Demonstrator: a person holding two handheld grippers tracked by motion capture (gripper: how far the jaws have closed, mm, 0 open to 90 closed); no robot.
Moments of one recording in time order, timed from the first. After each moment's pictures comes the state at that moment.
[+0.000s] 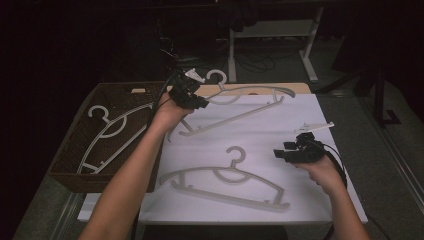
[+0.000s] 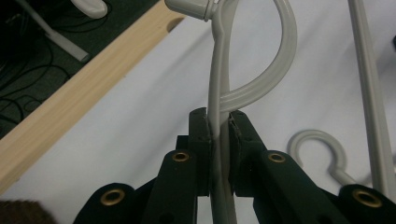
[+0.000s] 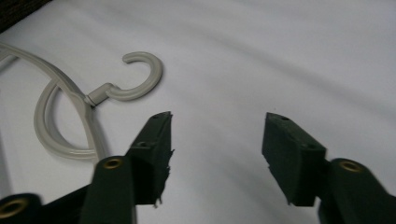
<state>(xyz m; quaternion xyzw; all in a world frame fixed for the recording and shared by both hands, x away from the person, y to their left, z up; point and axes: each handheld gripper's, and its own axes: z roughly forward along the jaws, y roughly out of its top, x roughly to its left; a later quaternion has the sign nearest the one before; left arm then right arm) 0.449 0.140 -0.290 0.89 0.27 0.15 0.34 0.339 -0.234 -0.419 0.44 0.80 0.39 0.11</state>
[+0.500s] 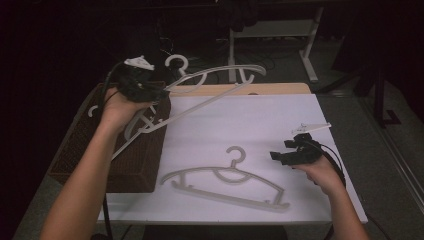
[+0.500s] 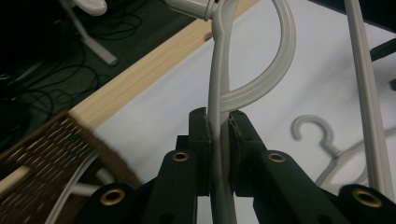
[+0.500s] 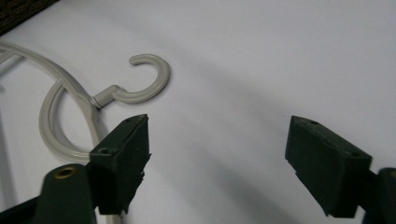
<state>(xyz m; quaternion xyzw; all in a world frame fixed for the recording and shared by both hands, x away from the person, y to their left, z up) 0.413 0.253 -0.242 0.85 0.32 0.18 0.37 0.339 -0.227 -0.420 0.43 0.80 0.40 0.11</state>
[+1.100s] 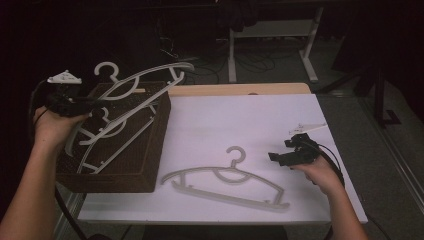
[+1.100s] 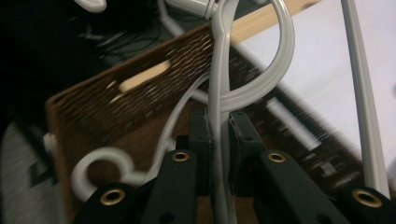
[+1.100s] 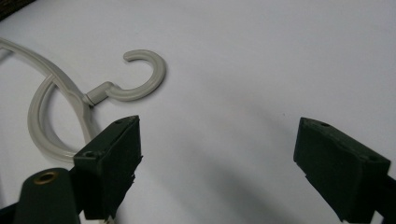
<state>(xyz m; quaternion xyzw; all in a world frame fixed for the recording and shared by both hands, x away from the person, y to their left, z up) 0.385 0.405 -0.262 0.80 0.43 0.26 0.33 0.341 -0.224 -0.423 0.43 0.81 0.39 0.11</state>
